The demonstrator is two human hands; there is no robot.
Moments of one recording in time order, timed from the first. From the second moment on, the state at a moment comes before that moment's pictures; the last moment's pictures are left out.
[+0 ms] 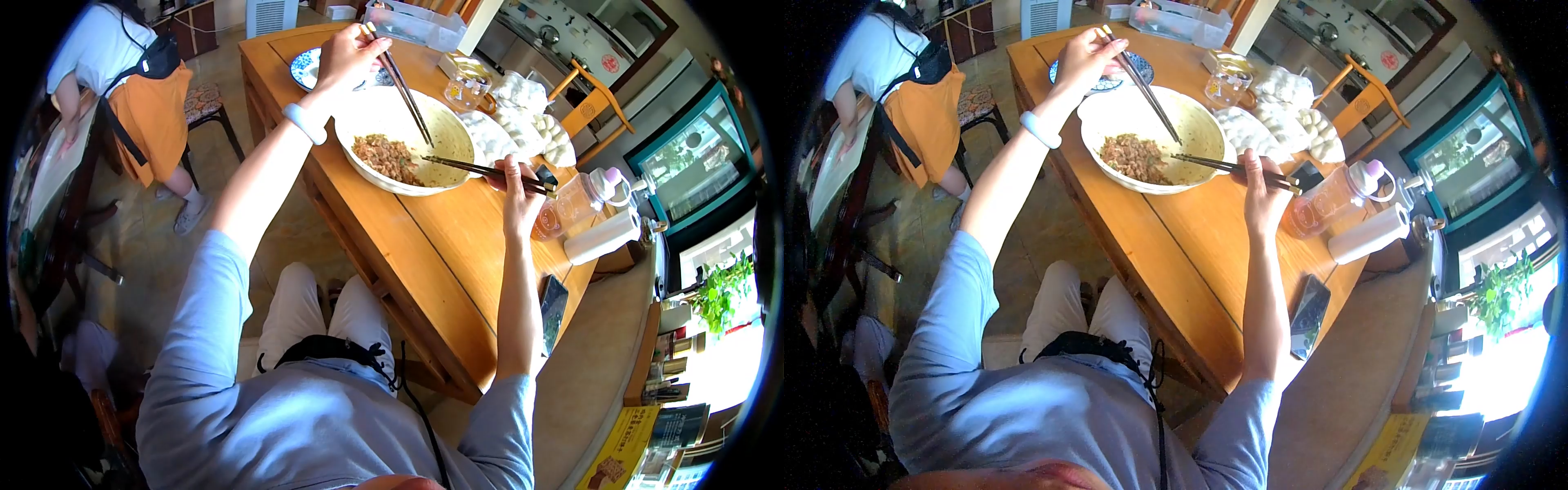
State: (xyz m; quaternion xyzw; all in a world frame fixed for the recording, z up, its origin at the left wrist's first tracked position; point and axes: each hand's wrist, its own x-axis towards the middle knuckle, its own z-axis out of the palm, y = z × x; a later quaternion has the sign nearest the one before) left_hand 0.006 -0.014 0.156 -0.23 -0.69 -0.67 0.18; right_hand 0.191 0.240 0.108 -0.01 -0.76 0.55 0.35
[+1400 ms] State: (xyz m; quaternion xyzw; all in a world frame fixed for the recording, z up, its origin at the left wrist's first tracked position) left_hand -0.051 -0.037 0.053 -0.20 -0.59 -0.76 -0.17; right_hand 0.166 0.178 0.119 0.06 -0.76 0.63 0.16
